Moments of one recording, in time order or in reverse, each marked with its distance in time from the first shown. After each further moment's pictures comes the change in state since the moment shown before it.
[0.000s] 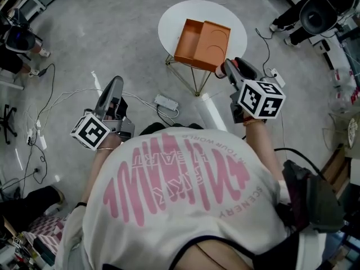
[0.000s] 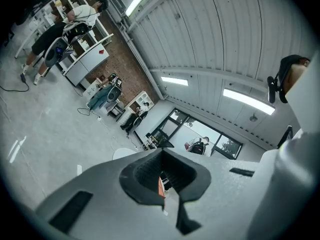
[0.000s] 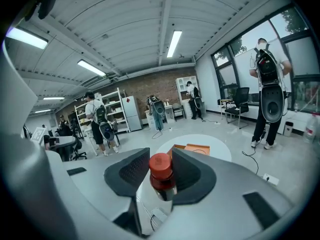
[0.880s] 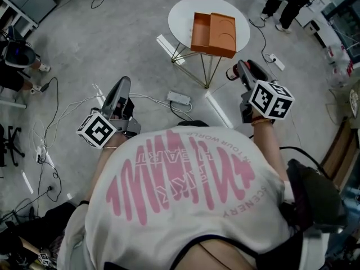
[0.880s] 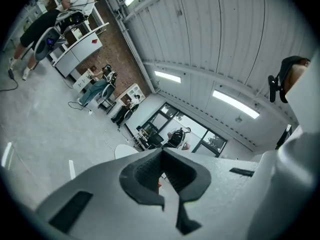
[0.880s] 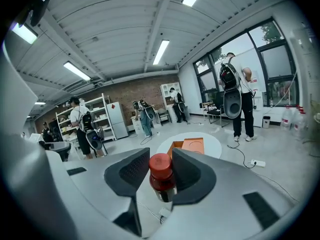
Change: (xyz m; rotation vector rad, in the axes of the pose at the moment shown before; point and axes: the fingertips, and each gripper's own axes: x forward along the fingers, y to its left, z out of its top) left arm -0.090 0.038 0.052 -0.010 0.102 -0.138; right arm -0.063 0.099 -0.033 0.101 -0.076 -0.204
